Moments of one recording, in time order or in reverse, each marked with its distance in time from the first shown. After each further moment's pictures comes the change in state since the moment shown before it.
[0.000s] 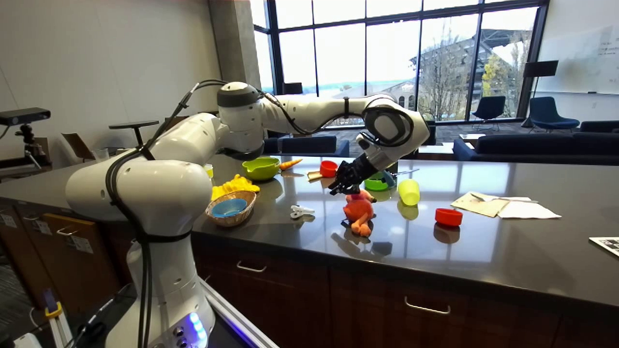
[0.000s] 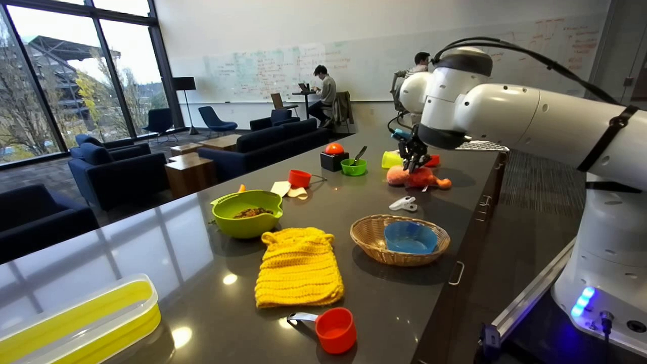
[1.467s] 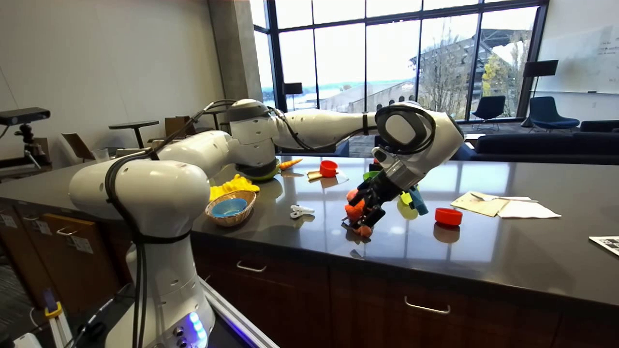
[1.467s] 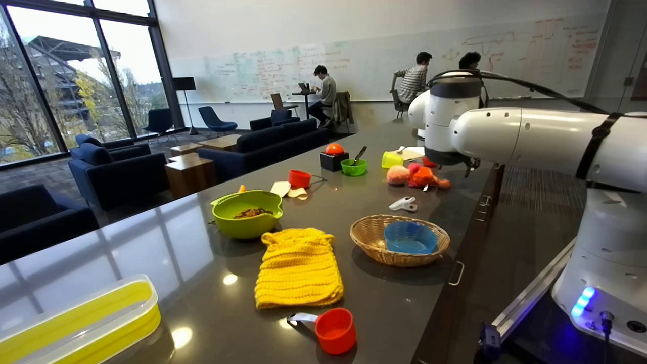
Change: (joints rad) arm -0.090 0.190 -0.150 -0.177 -0.094 -0.006 -0.001
